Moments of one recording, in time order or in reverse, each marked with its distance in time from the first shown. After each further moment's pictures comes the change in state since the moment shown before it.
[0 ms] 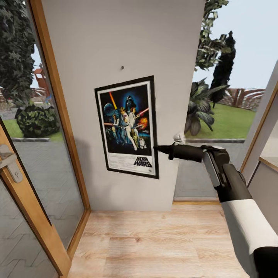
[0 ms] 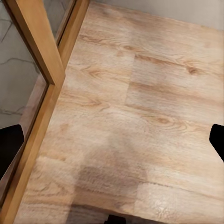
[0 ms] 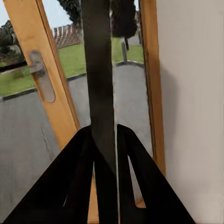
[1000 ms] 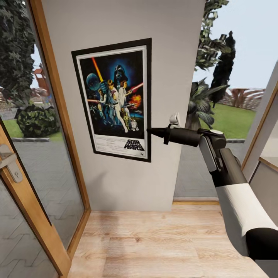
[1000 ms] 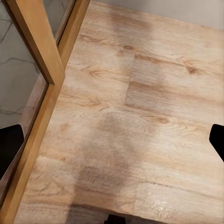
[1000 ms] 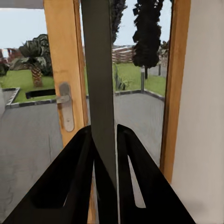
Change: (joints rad) left arm 0.000 -0.001 0.000 0.000 0.000 0.000 0.000; right arm -0.135 0.039 0.039 0.008 -0.067 -0.071 0.023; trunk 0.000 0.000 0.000
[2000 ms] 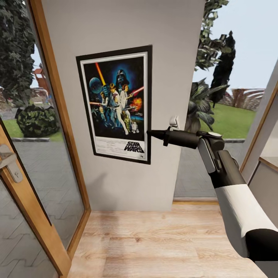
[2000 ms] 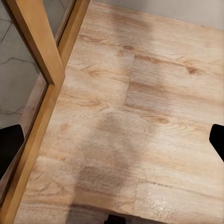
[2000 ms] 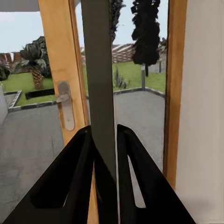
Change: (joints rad) left arm 0.000 0.000 0.000 0.000 -0.001 0.000 0.000; right arm 0.009 0.002 -0.002 0.036 -0.011 -0.003 -0.004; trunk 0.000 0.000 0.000
